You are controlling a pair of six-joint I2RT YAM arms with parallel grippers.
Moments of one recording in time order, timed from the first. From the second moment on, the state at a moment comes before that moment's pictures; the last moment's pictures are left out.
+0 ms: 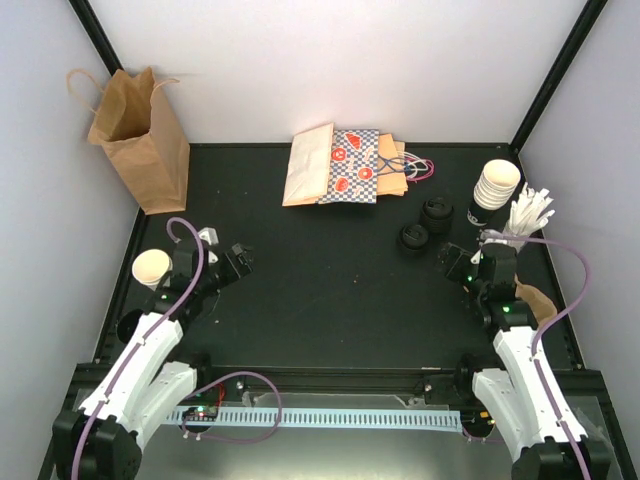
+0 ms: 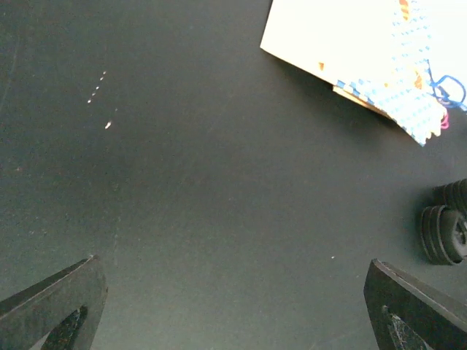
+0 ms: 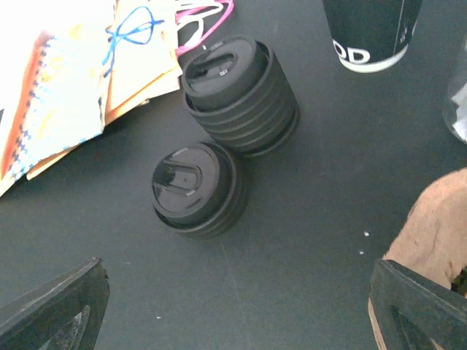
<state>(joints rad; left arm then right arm) -0.19 0.76 0.49 -0.37 0.15 -0.73 0.05 0.70 0.48 -0.37 -0.04 0.47</state>
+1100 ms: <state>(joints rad) 0.21 1.43 1.64 -0.73 0.12 -0.28 0.05 0.71 0.43 -0.29 -0.25 0.46</state>
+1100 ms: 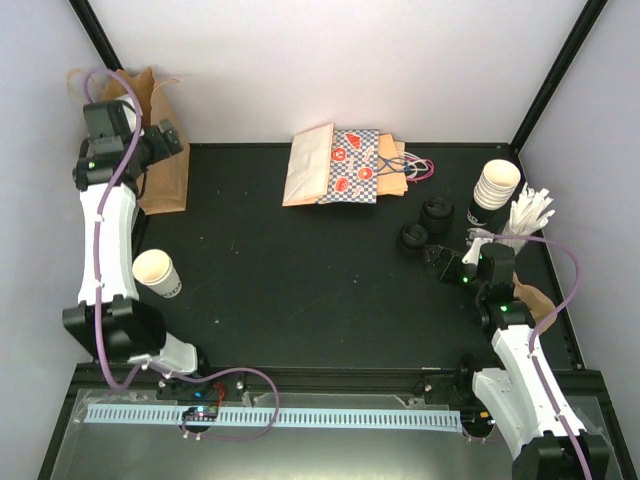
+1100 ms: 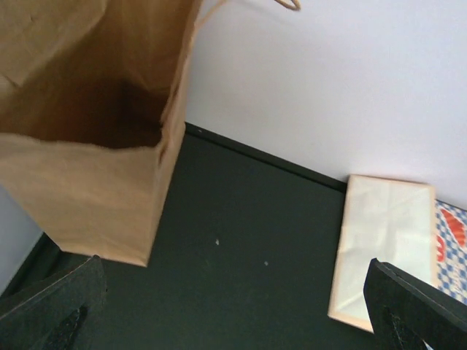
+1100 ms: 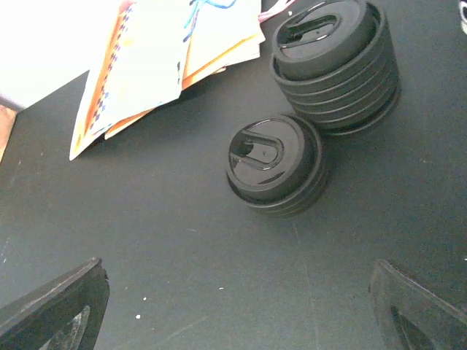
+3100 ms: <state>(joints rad) 0.05 1.79 2.30 -1.02 0.05 0.08 0.06 0.76 0.44 -0.29 -0.34 0.45</state>
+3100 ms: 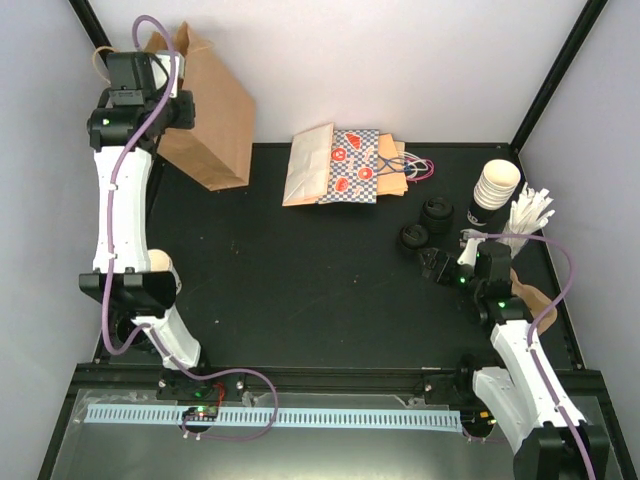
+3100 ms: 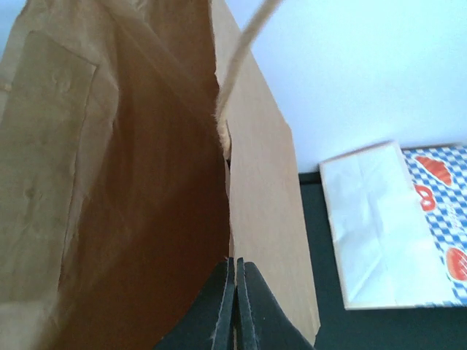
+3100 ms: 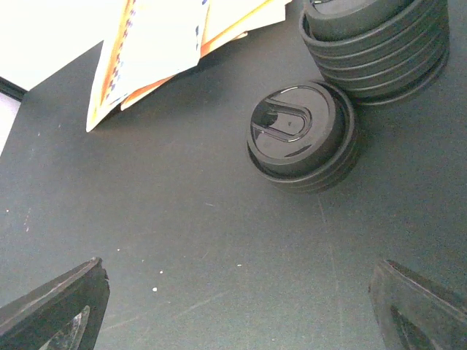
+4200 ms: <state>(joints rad) -0.60 1.05 1.56 -1.09 0.28 0.03 0.06 0.78 0.46 -0.33 -0.46 0.45</state>
